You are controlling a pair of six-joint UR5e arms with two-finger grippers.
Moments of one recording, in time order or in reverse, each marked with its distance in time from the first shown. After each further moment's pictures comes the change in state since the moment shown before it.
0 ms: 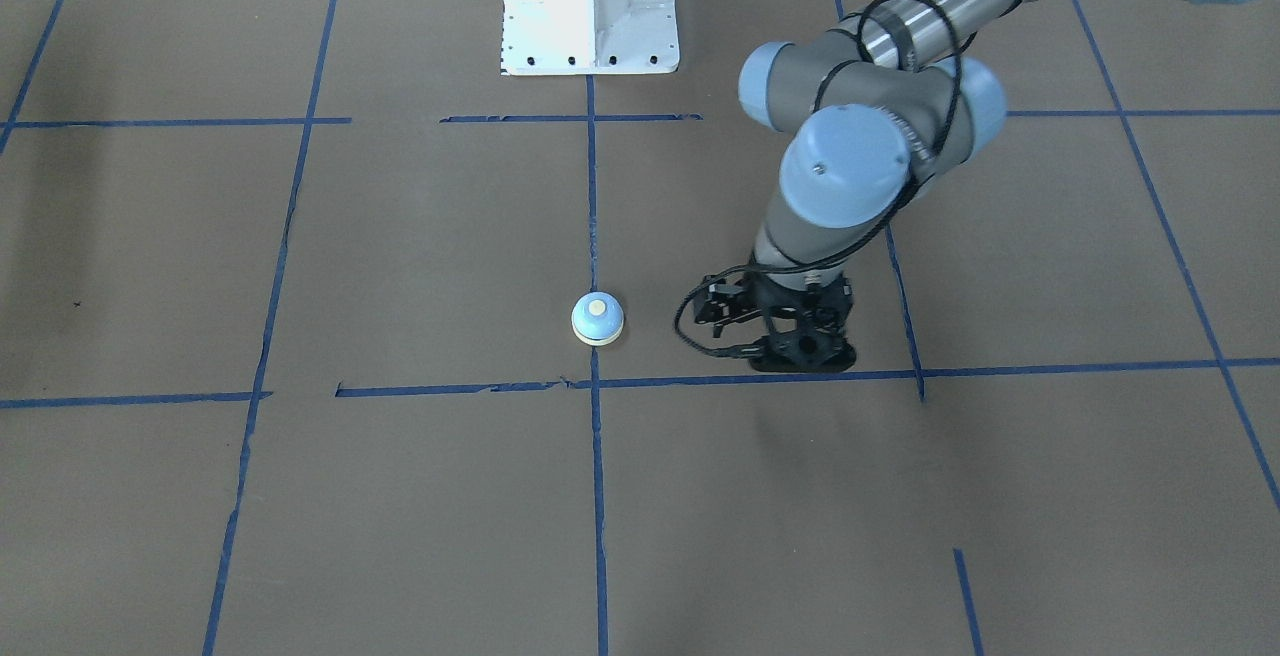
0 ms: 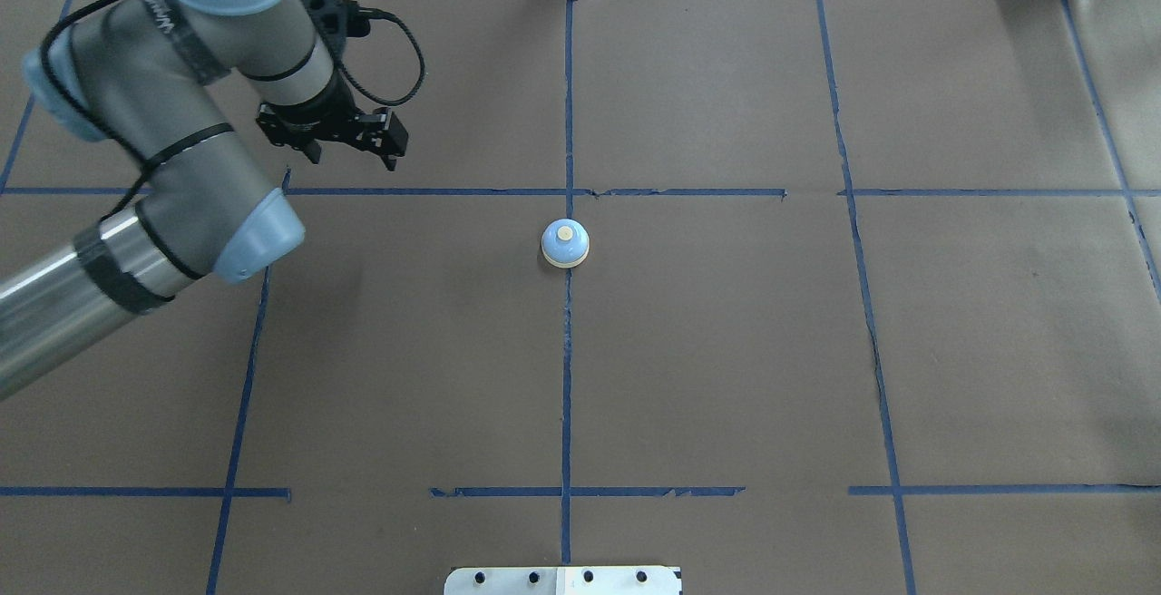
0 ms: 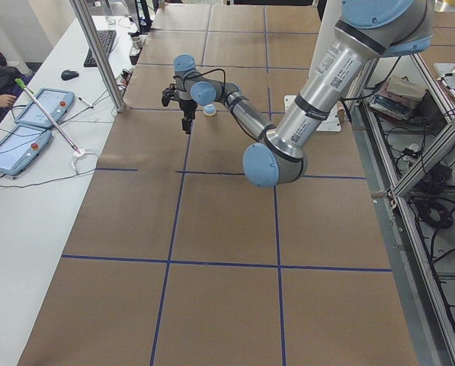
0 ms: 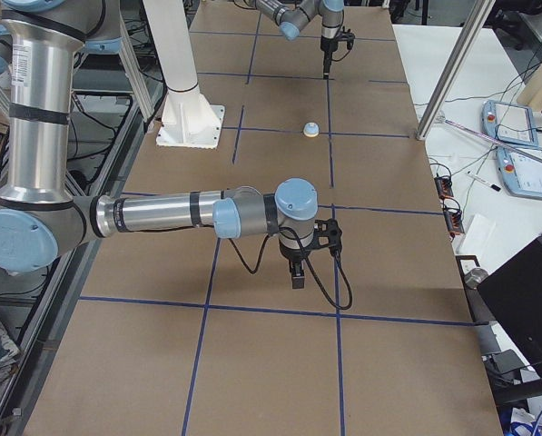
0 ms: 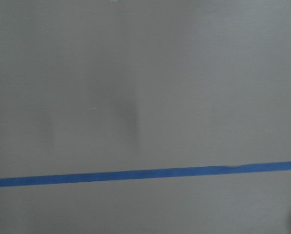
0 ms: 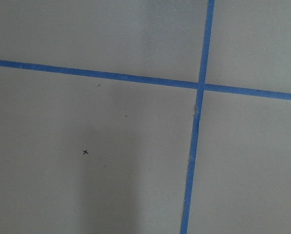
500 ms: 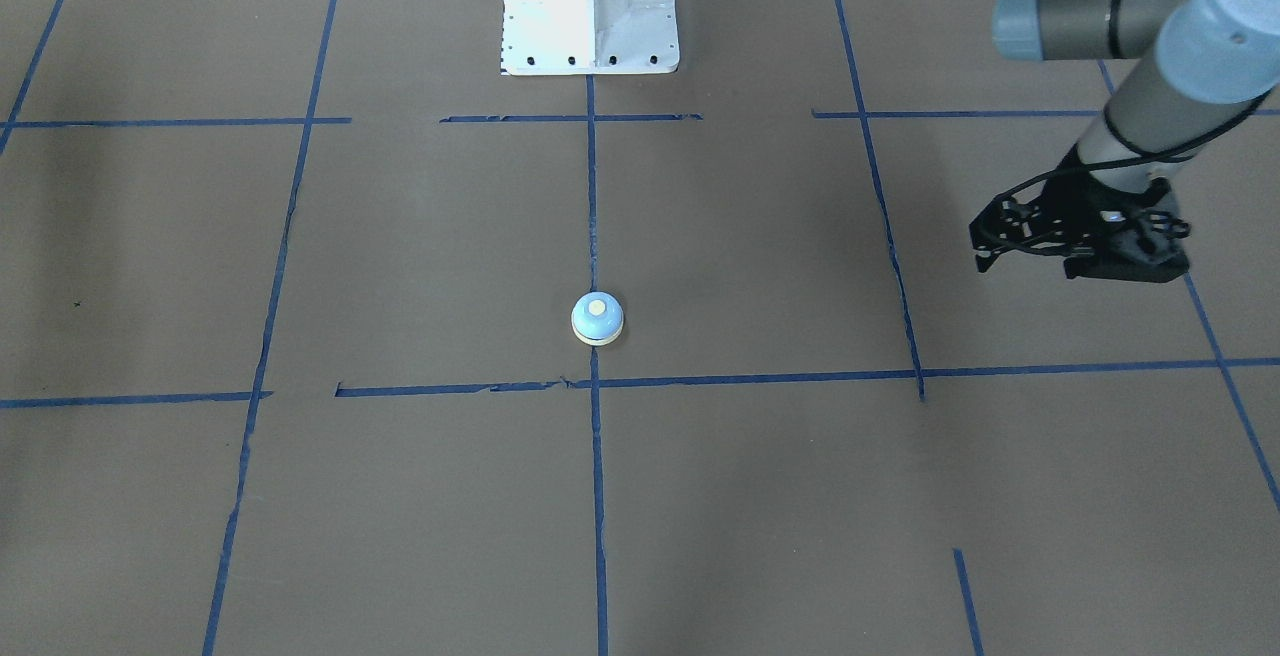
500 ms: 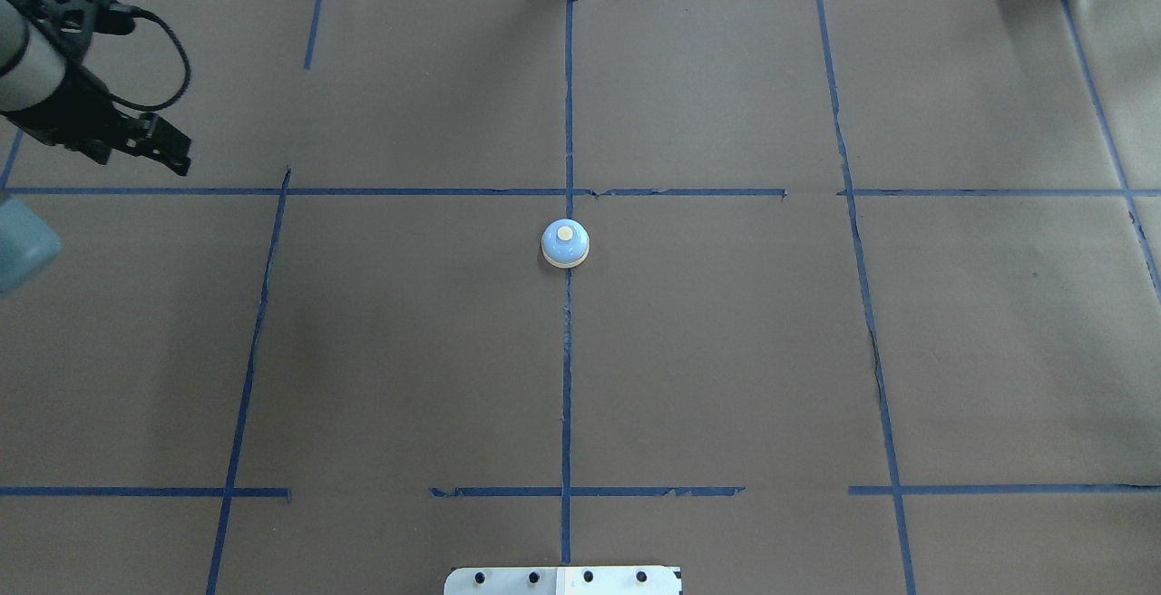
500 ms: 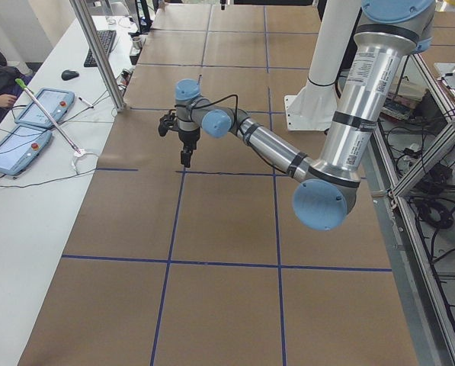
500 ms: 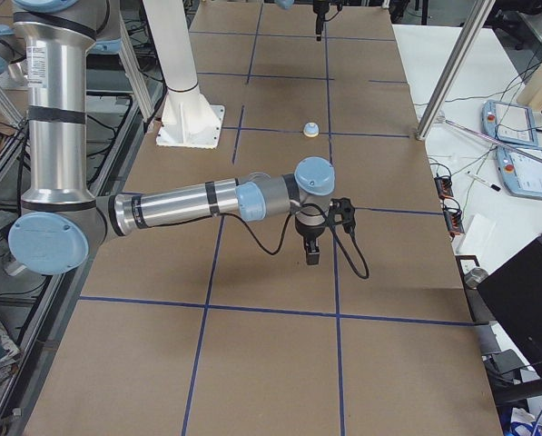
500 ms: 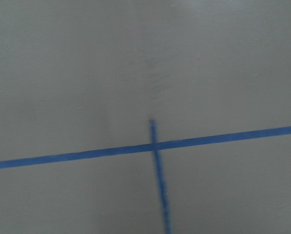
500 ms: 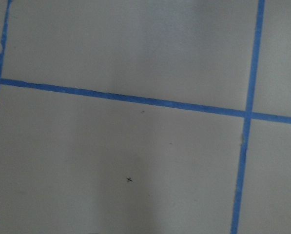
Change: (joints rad) left arm -0.235 0.317 -0.172 -0.004 -0.108 0.264; right arm -0.101 0.105 0.005 0.001 0.004 0.138
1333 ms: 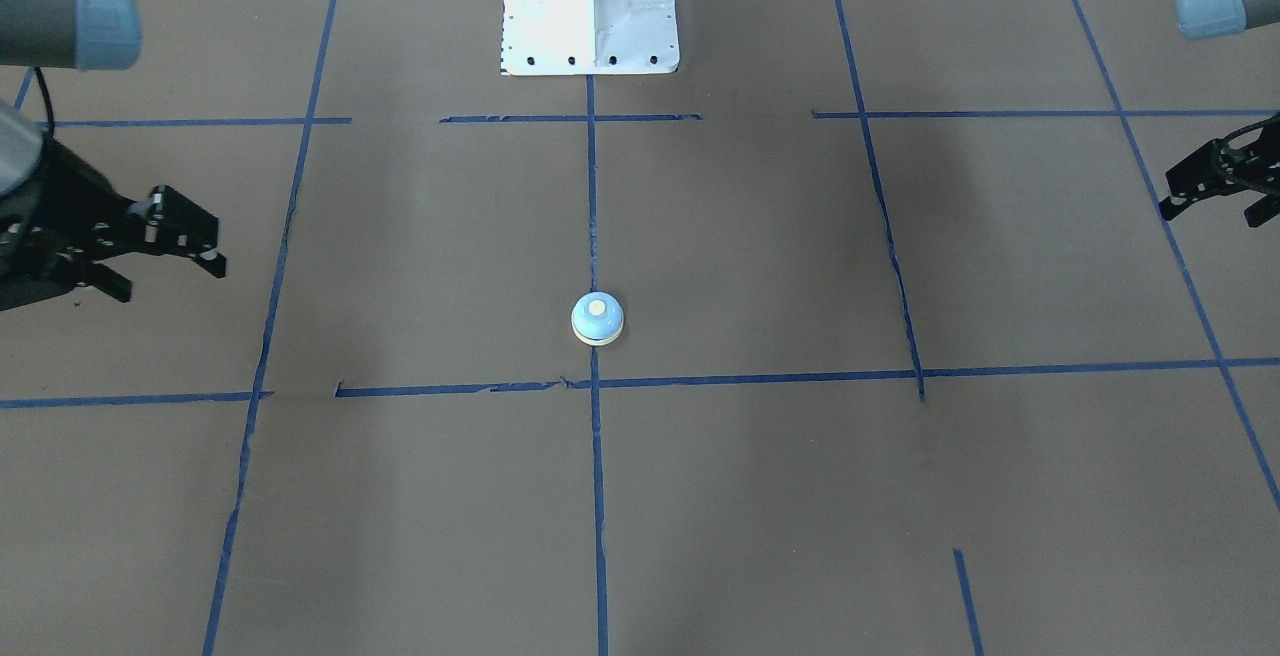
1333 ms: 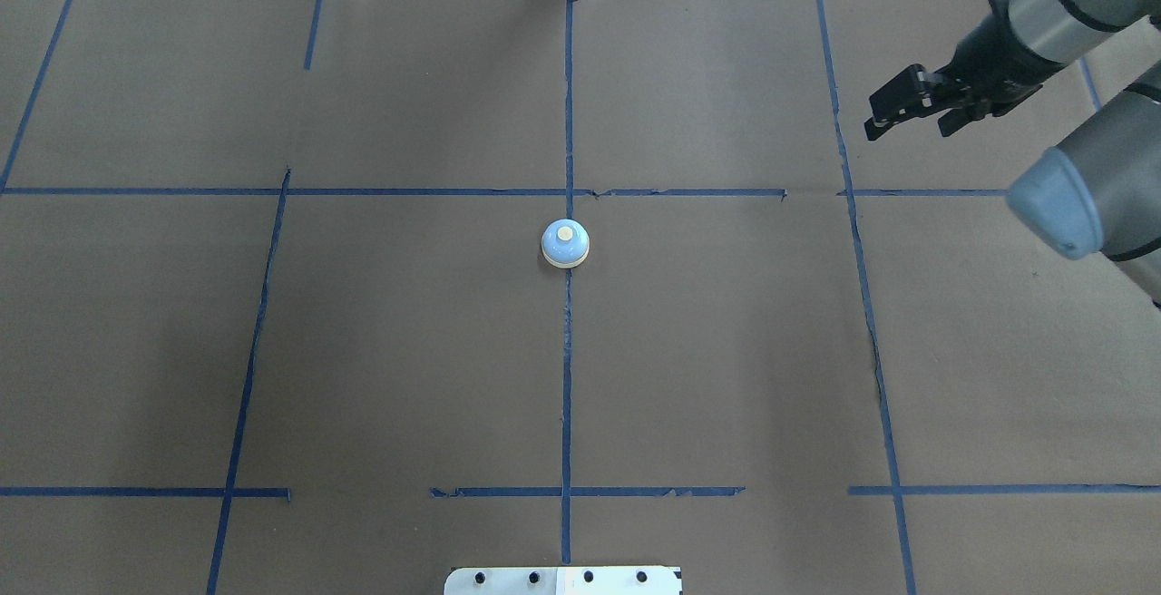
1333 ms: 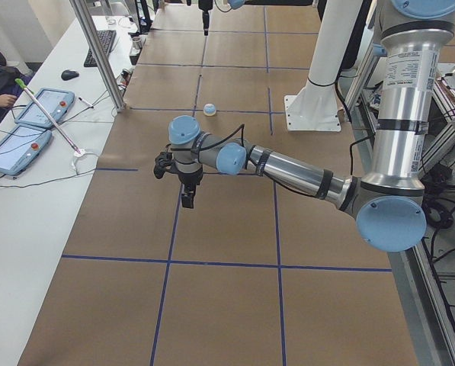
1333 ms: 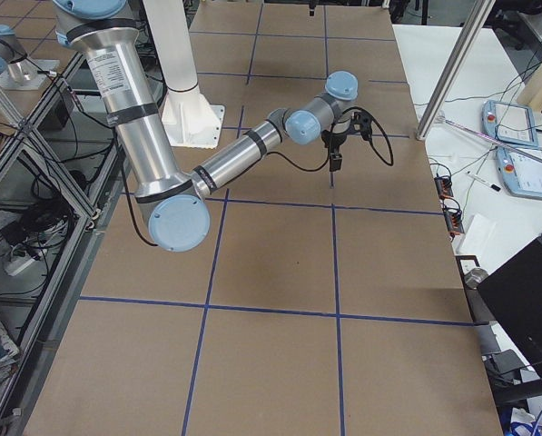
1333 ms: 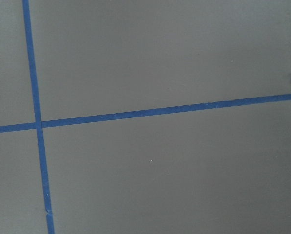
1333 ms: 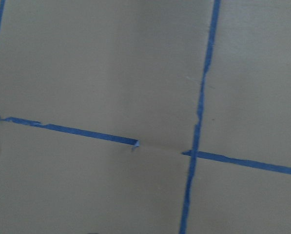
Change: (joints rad) left arm -0.191 0.172 0.010 0.008 -0.103 0.241; right arm -0.380 0.426 -0.002 -0.009 -0.087 0.516
